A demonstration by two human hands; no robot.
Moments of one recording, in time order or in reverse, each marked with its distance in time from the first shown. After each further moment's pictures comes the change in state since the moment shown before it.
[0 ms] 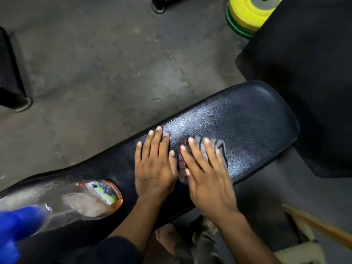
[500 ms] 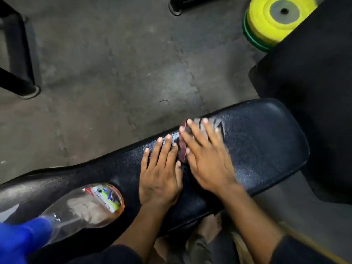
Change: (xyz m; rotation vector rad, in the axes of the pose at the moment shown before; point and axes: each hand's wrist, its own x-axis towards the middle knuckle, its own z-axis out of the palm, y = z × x) left_hand -0.001 -0.003 0.008 0.016 -0.025 0.023; right_hand 0.094 0.006 -0.035 -0.083 -0.094 -0.111
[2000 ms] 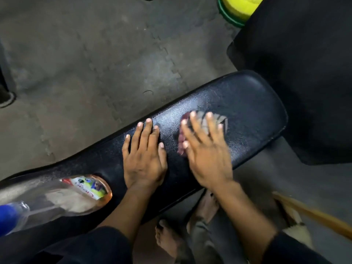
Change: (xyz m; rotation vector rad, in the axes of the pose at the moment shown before) left_hand 0.002 0.004 -0.009 -0.018 0.019 -0.027; right_hand -0.056 0.015 0.033 0.022 0.130 0.166
